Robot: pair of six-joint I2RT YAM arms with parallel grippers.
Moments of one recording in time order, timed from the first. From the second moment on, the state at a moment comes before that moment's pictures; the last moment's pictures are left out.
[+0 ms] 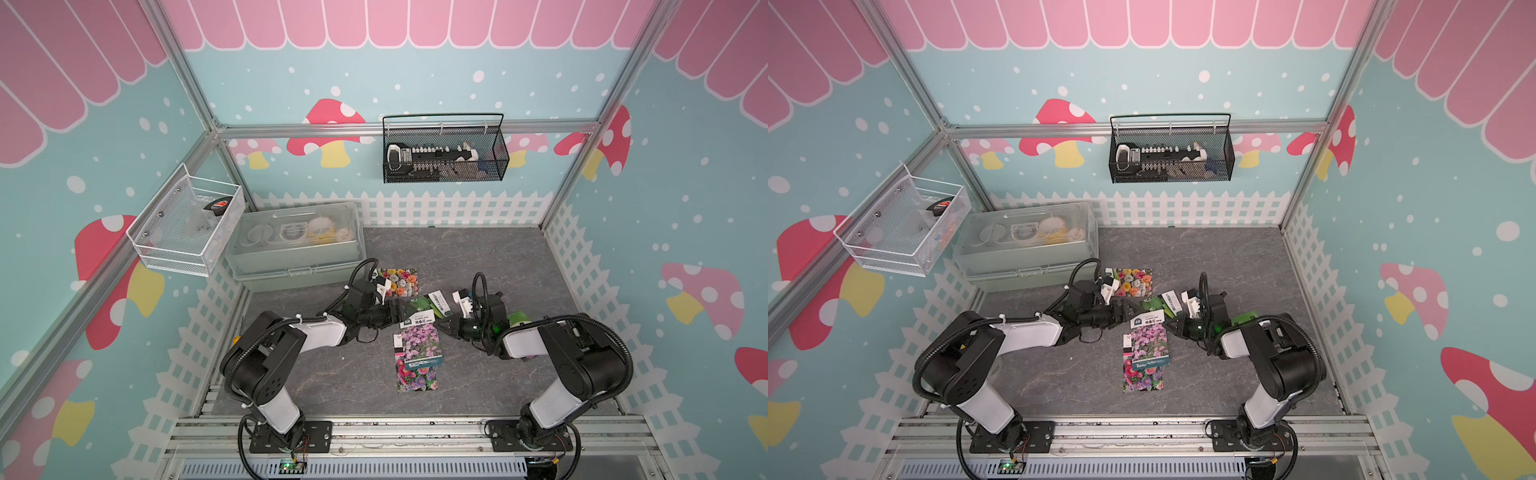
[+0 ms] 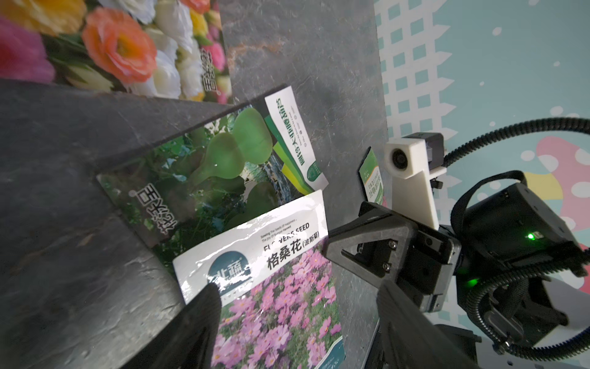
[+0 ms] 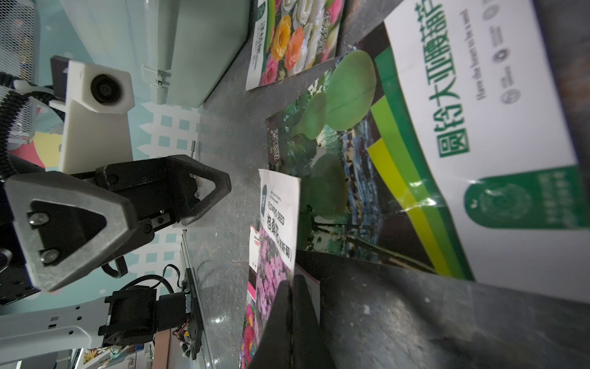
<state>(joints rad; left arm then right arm) -0.54 1.64 0.73 0.34 0.54 -0.82 0.32 1.62 0.44 0.59 -0.75 0.74</state>
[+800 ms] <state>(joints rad) -0.55 1.57 0.42 0.84 0.46 -0.89 0.32 1.39 0.55 0.55 -0.78 0.86</state>
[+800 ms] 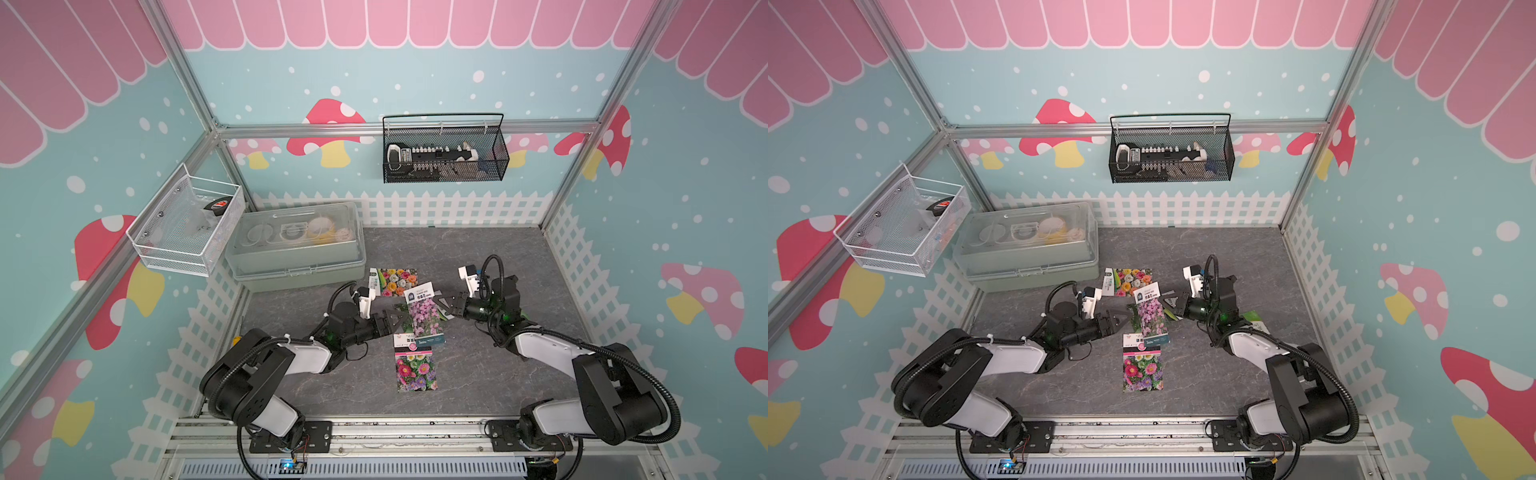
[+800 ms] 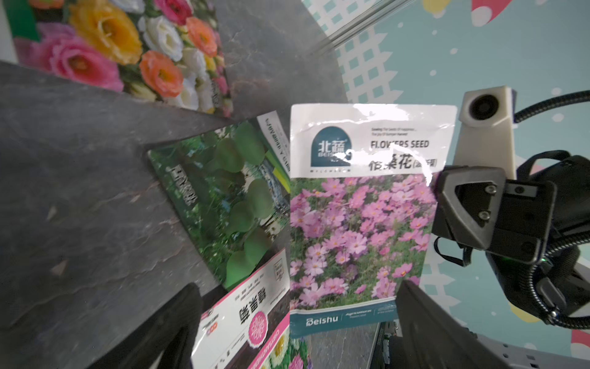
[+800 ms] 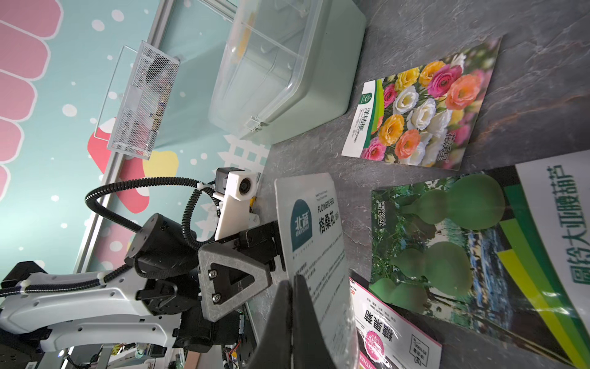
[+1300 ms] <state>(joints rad) -0.61 1.89 0.54 1.35 0.58 -0.97 0.32 1.34 0.55 0.67 -0.81 0.99</state>
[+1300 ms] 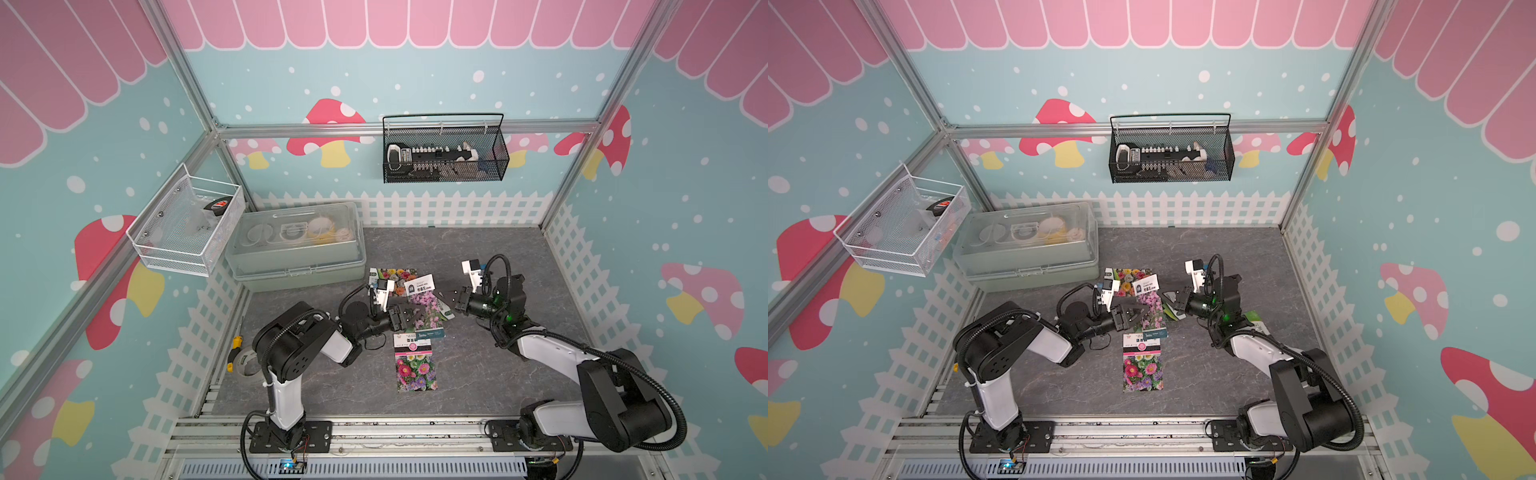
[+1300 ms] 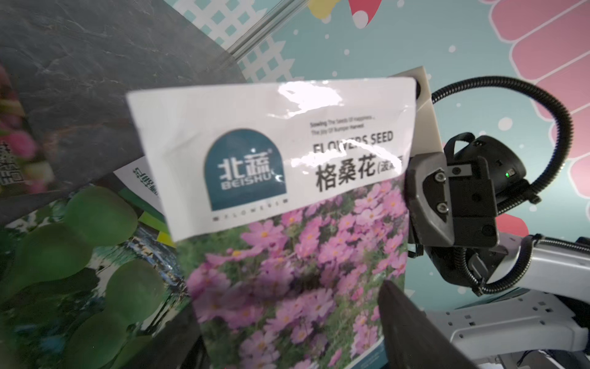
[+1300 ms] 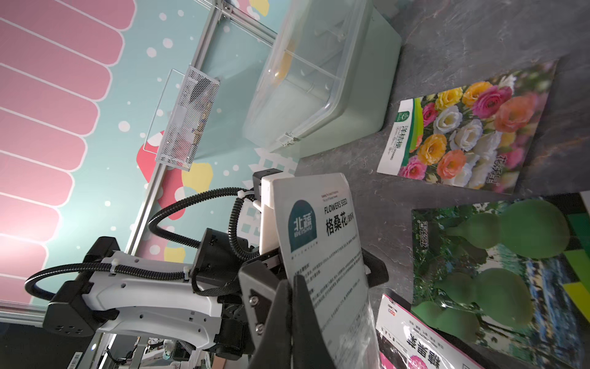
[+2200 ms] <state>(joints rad) -0.59 1.32 0.53 0.65 0.58 -0.94 0.31 1.40 0.56 0.67 -0.81 0.98</state>
